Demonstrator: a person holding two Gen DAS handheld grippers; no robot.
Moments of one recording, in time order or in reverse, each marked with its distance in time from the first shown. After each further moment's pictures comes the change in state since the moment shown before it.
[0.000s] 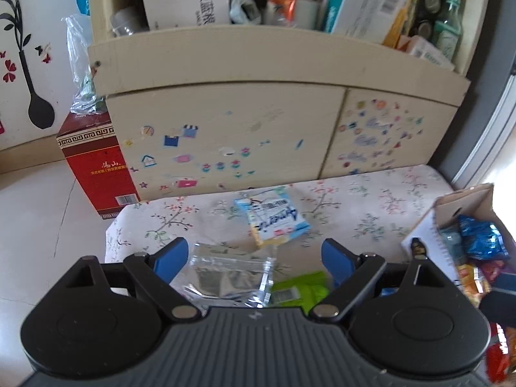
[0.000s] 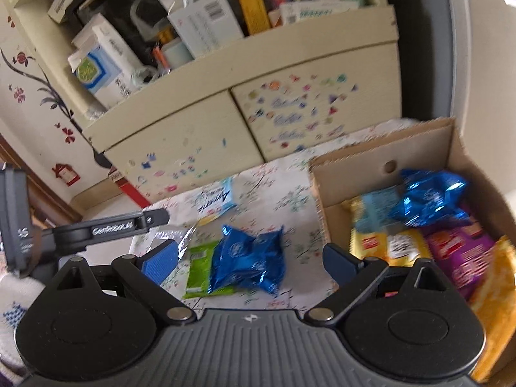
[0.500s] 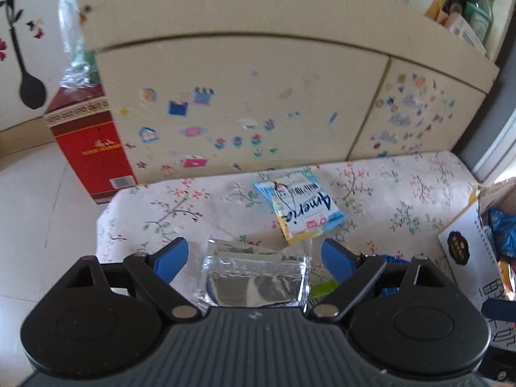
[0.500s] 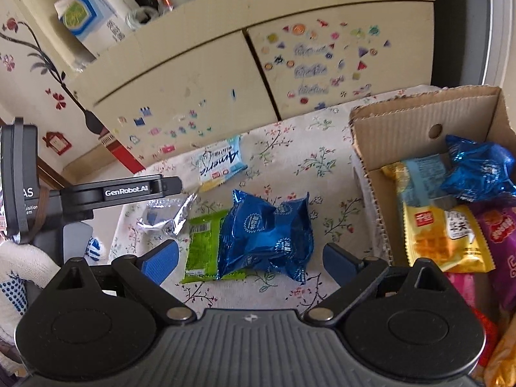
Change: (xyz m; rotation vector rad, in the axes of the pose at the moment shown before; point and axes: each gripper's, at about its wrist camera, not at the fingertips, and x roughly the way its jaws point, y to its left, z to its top) left arm 0.054 0.024 -0.003 -0.007 0.082 -0.029; right arm 0.057 0.023 -0.012 -0.030 0.115 -0.027
